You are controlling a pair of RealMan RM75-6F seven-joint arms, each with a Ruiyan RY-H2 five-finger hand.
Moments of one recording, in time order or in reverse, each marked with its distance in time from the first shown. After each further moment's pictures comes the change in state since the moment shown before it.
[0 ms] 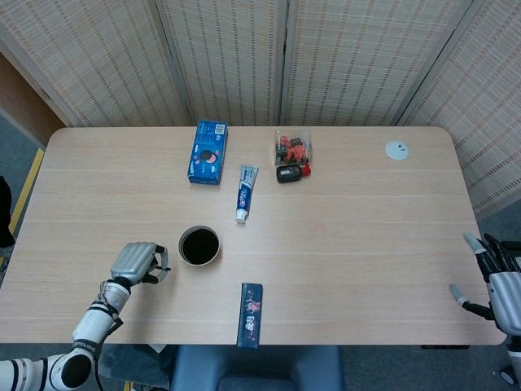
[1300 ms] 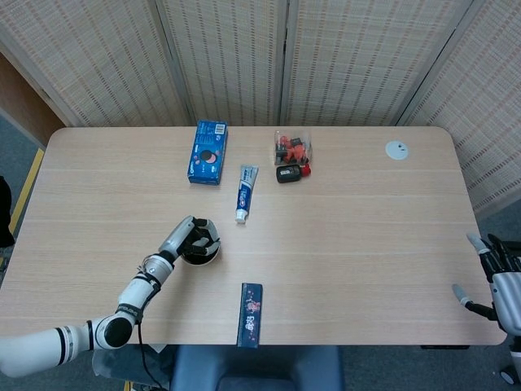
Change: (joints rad) left arm -0.109 -0.221 -0.242 0.235 -0.031 -0.250 -0.576; right arm -0.004 0.007 0.003 -0.008 0.015 -0.005 -0.007
